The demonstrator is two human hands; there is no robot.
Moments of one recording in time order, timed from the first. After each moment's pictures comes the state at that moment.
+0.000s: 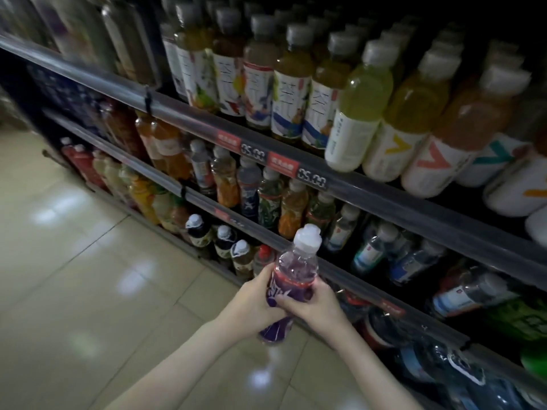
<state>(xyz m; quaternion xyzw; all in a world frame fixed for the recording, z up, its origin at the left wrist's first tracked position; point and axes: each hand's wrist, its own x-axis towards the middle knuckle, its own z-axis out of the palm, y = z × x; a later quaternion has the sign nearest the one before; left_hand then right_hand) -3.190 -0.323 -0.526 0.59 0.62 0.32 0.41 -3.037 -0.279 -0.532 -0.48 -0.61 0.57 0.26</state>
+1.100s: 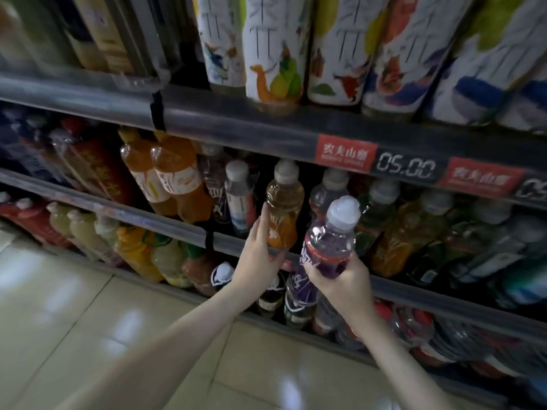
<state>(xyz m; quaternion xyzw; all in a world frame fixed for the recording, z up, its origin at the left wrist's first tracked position) -3.453 -0.122 -0.625 0.65 0.62 0.33 0.29 -3.281 -0.144 -0.634 -0.54 -0.62 0.30 0.48</state>
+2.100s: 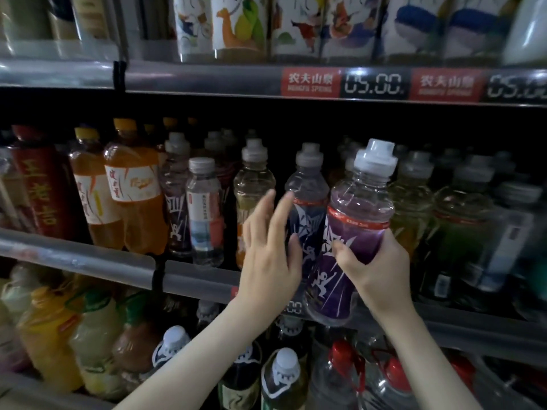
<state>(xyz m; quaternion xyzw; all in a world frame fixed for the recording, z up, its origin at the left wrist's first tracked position) -3.396 -0.088 -0.698 0.69 0.40 0.59 -0.13 -3.242 -0.115 -0.681 -0.42 -0.64 0.12 0.63</state>
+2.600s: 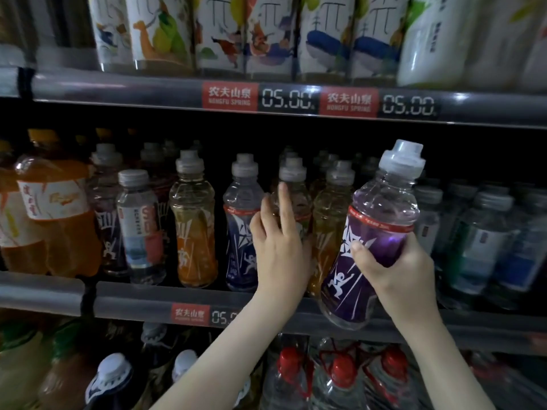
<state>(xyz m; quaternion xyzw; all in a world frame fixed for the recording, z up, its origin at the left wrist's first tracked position) -3.286 -0.070 -0.688 0.68 0.49 0.53 -0.12 -3.148 -0.147 -0.669 -0.49 -0.57 0.03 0.65</state>
